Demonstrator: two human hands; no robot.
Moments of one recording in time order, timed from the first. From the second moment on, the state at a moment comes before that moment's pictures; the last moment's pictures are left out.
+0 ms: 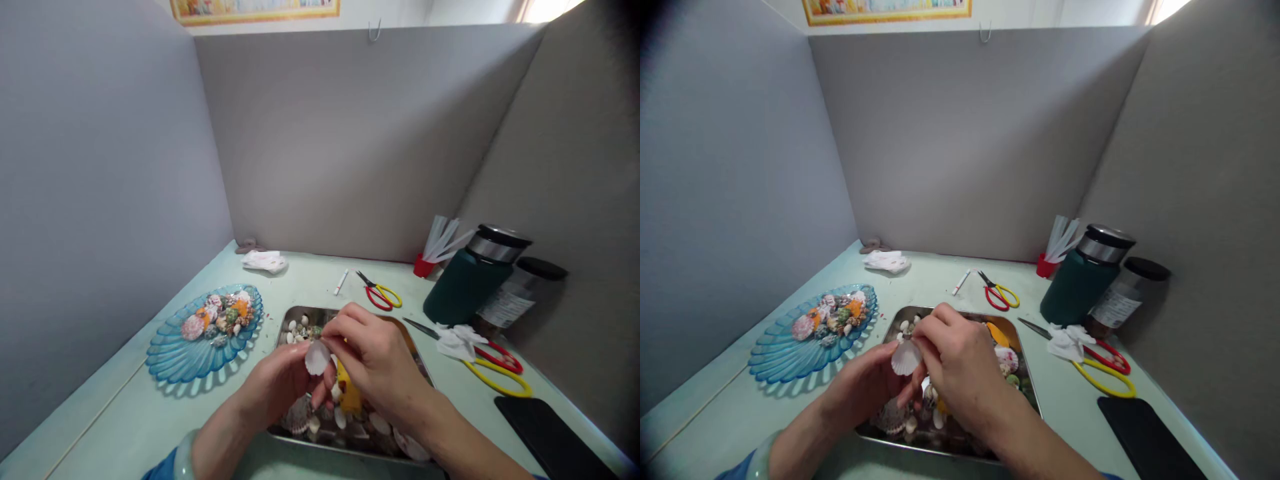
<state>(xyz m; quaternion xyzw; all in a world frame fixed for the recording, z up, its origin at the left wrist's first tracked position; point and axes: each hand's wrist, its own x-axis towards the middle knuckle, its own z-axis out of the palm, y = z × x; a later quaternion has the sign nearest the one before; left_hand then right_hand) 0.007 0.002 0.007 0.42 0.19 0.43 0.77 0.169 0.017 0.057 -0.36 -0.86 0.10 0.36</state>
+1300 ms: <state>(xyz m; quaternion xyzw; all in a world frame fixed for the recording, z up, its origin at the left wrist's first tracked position) 0.007 0.007 0.004 0.41 0.38 0.61 0.56 0.169 0.024 0.049 -0.40 -0.85 0.16 0.31</state>
